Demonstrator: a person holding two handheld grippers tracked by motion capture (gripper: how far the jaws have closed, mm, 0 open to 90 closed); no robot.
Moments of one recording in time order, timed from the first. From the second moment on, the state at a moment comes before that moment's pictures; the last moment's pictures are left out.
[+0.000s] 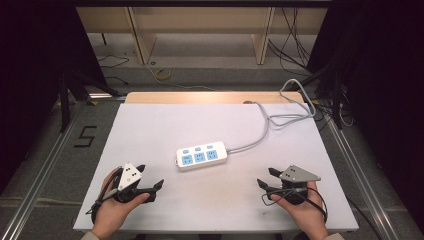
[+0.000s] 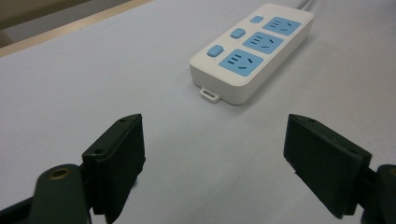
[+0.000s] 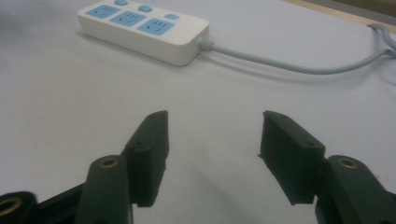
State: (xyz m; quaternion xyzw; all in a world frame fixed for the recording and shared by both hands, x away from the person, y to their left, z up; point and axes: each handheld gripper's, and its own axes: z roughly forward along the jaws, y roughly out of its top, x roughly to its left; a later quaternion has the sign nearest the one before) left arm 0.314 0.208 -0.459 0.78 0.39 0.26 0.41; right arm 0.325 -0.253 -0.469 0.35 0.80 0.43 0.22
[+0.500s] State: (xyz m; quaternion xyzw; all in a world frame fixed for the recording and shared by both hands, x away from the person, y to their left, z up) left arm 0.313 0.207 -0.459 0.78 0.38 0.26 0.41; right arm 0.319 -0.245 -0.464 0.32 0.82 0.42 0.23
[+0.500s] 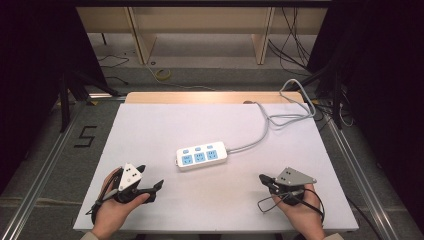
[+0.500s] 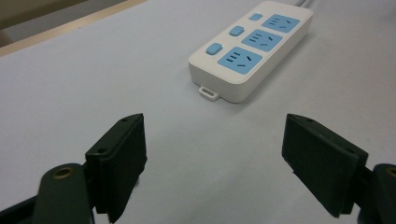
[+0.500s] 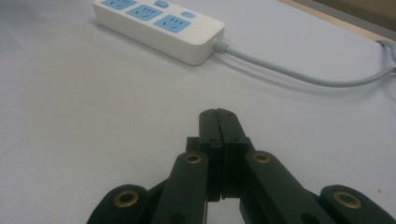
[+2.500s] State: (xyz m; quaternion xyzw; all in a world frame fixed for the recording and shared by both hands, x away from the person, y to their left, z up) left arm 0.312 0.207 -0.459 0.78 0.39 0.26 0.41; right arm 0.374 -0.184 -0.433 0.31 0.85 0.38 0.19
